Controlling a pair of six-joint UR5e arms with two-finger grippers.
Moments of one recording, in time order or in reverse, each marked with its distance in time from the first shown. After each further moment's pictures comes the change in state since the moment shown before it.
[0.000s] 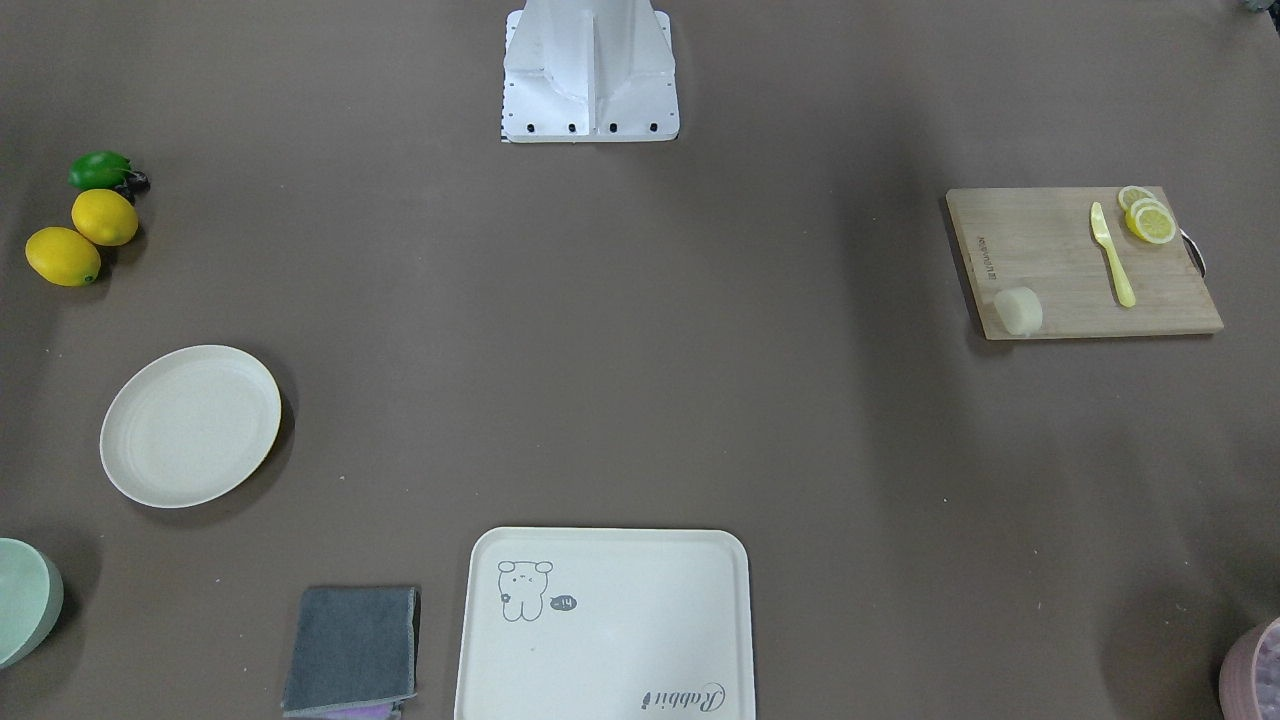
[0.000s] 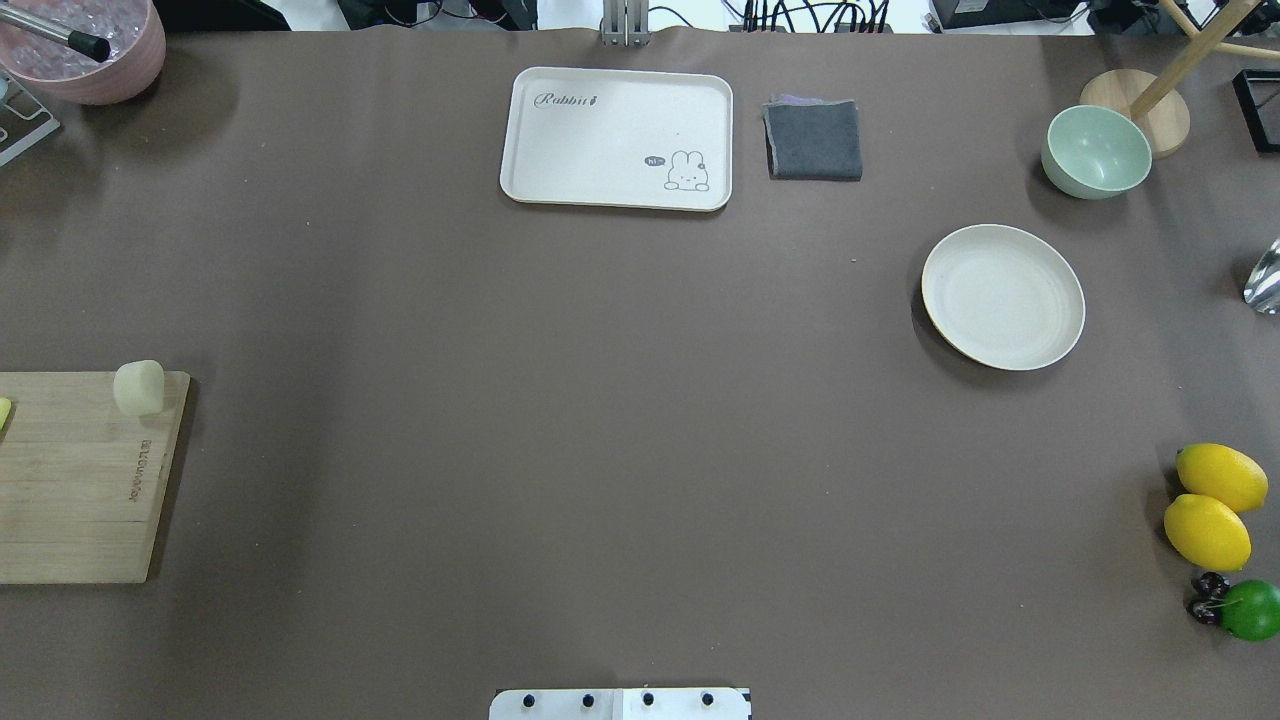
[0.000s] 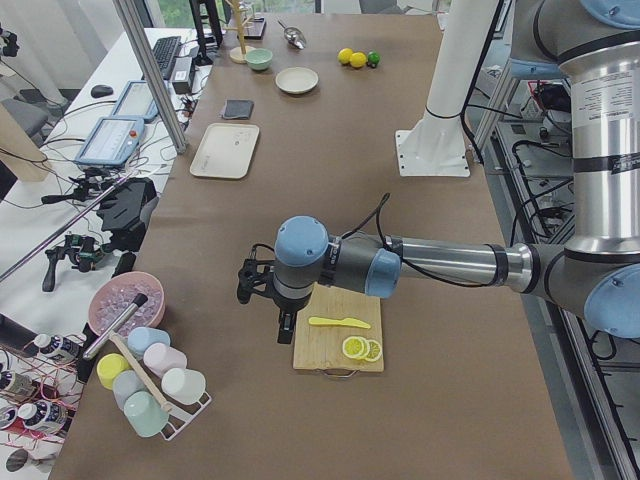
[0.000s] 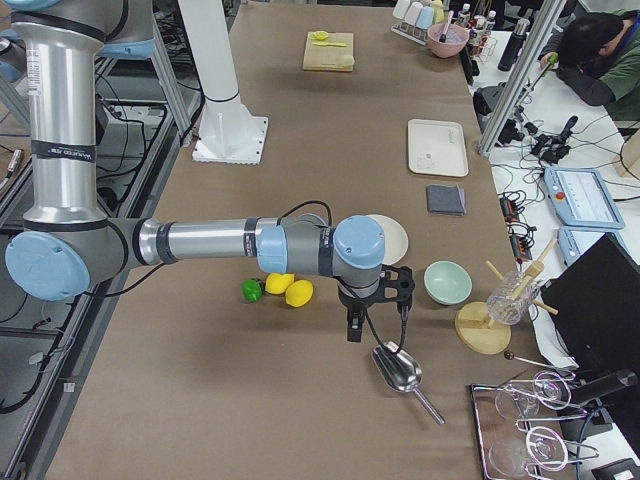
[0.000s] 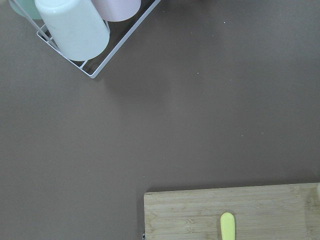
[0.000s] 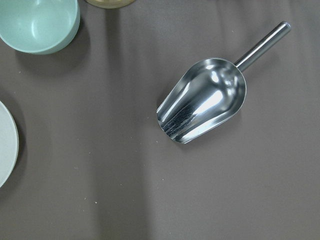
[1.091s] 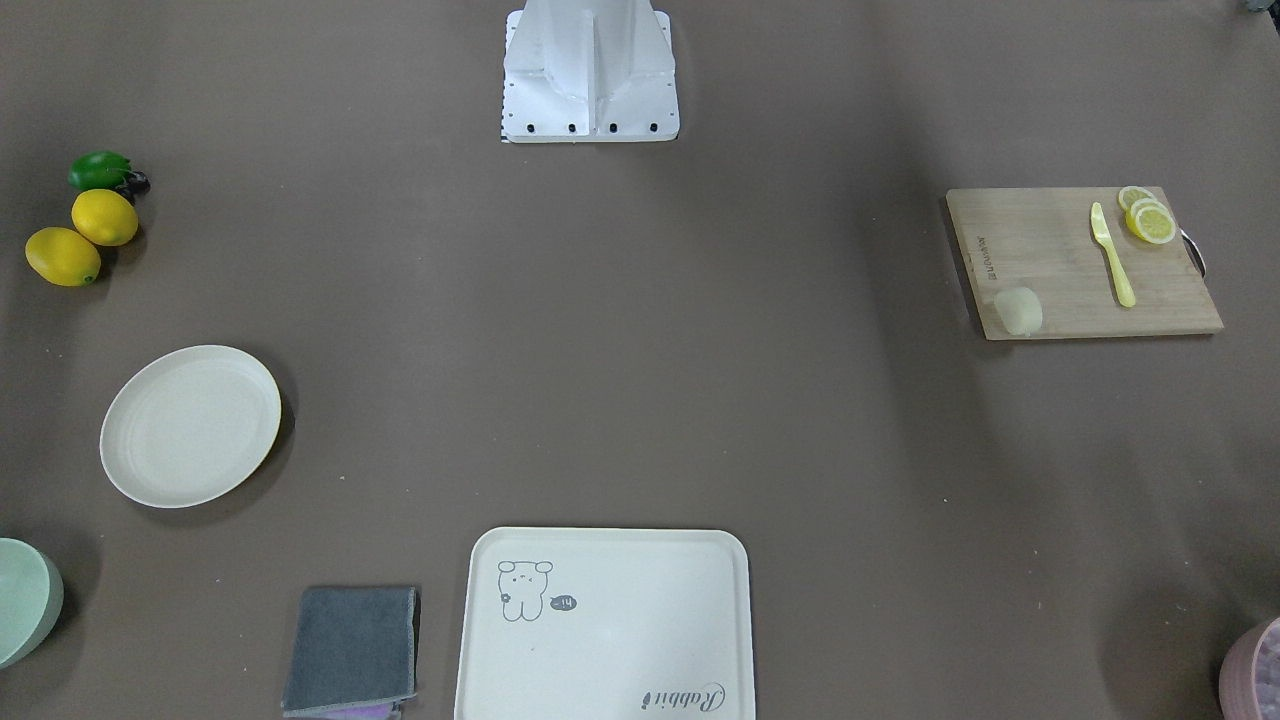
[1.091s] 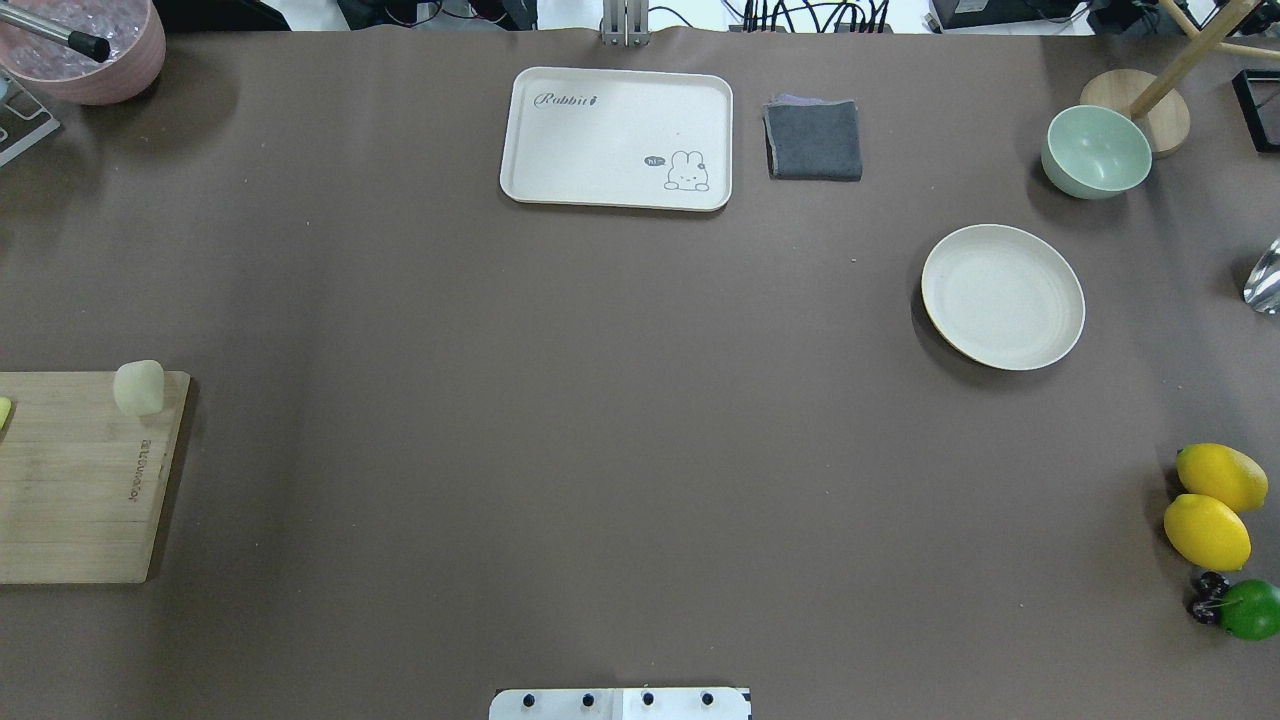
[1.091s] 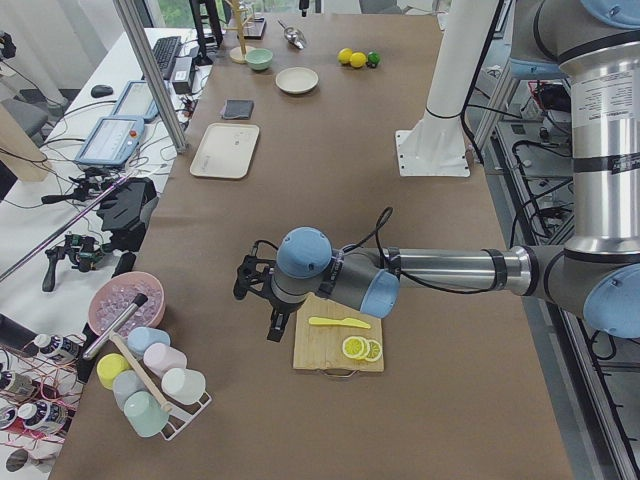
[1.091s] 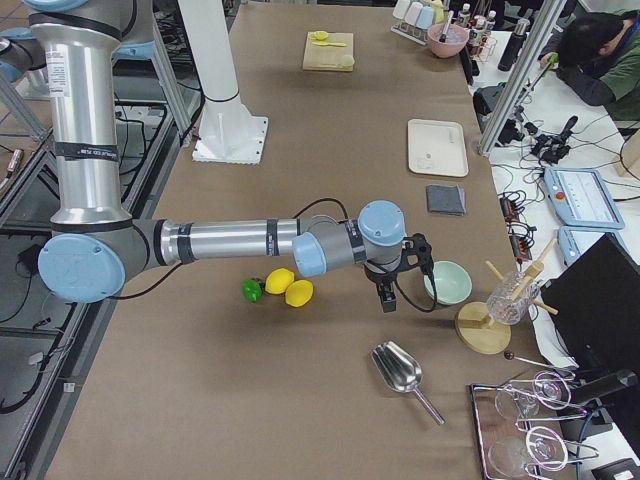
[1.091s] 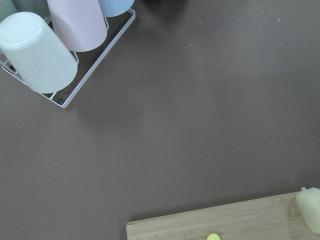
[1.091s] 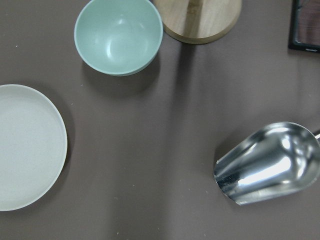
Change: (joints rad) left arm -0.001 -0.001 0.073 -0.213 -0.047 -0.002; right arm -0.197 0.066 -0.113 0.393 0.023 0.109
